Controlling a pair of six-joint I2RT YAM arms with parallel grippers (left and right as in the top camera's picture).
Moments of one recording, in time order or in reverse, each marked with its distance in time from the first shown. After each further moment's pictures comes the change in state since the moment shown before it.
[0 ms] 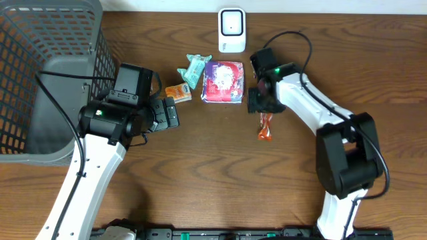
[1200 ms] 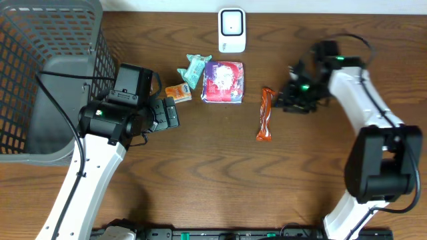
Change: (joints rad) left arm 0.000 0.000 0.000 0.000 0.000 0.000; right arm -0.301 -0.111 -0.004 -0.164 -0.510 -0.158
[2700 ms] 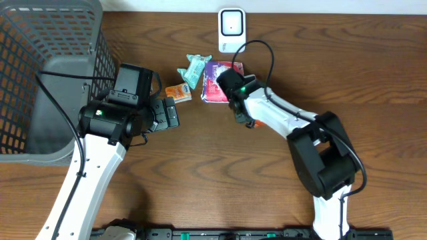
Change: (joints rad) left arm 0.000 0.000 0.000 0.000 0.000 0.000; right arm 0.489 0.171 -0.026 0.231 0.911 0.191
